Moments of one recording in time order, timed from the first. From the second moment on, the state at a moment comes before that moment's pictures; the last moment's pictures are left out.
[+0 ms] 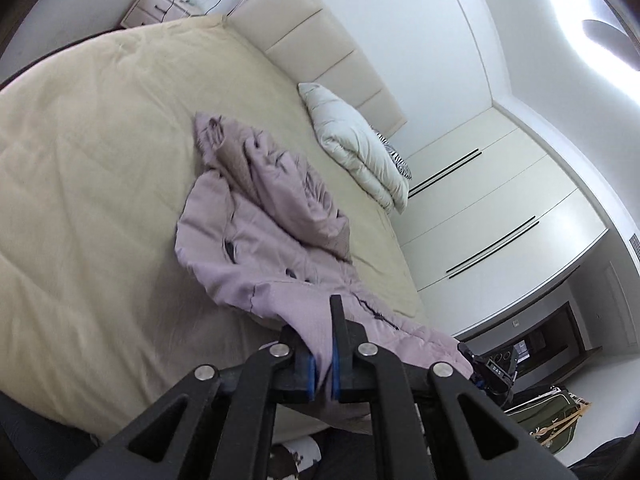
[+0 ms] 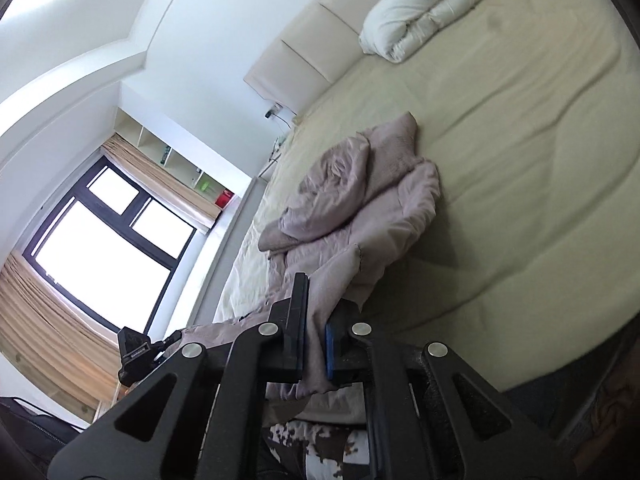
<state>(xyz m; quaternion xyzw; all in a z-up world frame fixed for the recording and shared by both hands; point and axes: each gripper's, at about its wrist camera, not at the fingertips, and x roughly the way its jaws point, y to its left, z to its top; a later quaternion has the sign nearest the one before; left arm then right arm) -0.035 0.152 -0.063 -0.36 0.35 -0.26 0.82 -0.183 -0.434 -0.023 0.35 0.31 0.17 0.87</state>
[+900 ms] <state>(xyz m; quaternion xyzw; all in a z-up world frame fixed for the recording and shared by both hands) 0.339 0.139 -0.040 -0.28 0.33 -0.12 0.89 0.281 -0.405 0.004 0.19 0.28 -0.02 0.94</state>
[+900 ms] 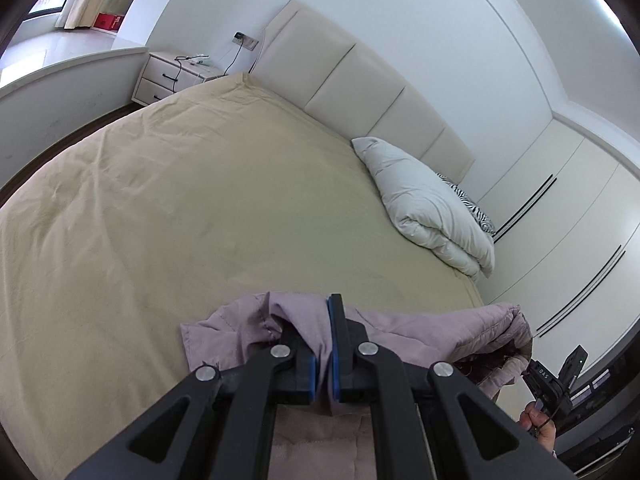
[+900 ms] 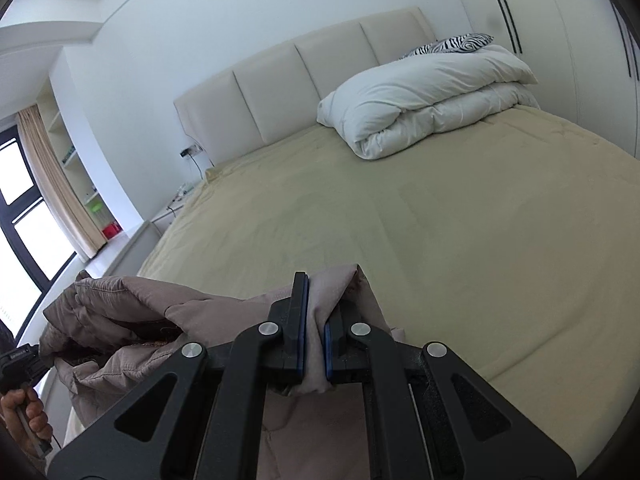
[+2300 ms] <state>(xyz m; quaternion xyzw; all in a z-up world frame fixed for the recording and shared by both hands) 0.431 0.006 -0.159 -0.01 0.42 -0.02 0.91 0.406 -0.247 -0.161 0.05 0.47 0.04 0.88</state>
